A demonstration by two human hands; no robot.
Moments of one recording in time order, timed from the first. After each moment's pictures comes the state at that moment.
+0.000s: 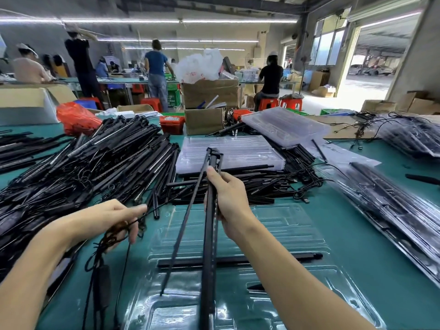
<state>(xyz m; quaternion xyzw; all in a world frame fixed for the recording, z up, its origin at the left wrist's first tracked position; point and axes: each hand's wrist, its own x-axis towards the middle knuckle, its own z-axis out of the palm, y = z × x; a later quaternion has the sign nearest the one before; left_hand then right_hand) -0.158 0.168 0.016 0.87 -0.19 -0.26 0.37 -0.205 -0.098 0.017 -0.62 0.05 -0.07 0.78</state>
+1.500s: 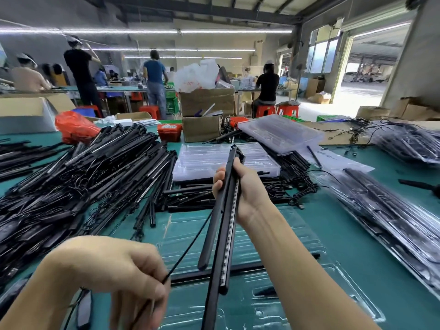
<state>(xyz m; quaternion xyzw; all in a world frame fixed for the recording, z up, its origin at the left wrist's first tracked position) -0.254 0.097 0.086 0.81 -0.30 -0.43 0.25 -0.220 -0.121 0.070 -0.29 0.08 0.05 0.95</state>
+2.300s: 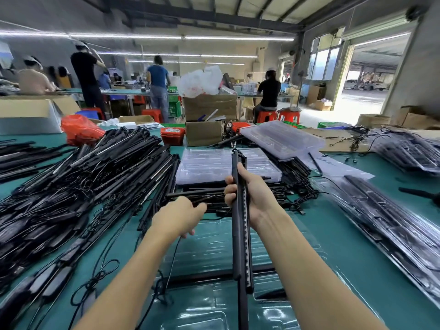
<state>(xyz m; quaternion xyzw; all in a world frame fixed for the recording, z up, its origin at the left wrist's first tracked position) -0.156 0.019 0.004 0.97 -0.05 -0.04 0.25 -0.206 -0.140 0.058 -0.38 0.09 0.05 0.92</state>
